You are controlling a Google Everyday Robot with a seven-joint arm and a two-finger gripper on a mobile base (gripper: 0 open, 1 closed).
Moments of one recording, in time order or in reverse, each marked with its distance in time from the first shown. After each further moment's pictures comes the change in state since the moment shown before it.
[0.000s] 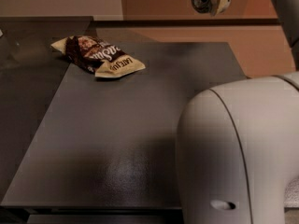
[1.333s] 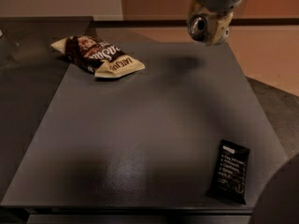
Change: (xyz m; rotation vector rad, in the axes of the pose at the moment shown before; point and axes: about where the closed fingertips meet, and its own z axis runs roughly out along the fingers) arm 0.074 -0.056 -0.005 0.037 0.126 0.157
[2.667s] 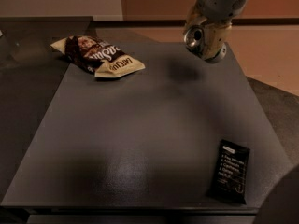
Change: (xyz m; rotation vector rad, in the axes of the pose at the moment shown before) arm 0.040 -0.029 -0.006 0.090 0.153 0.133
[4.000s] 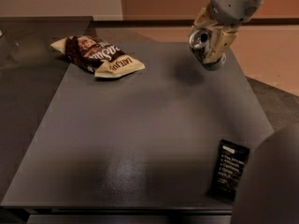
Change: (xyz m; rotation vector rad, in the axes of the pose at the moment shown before) arm -0.010 -0.007 0.010 -0.024 0.184 0.072
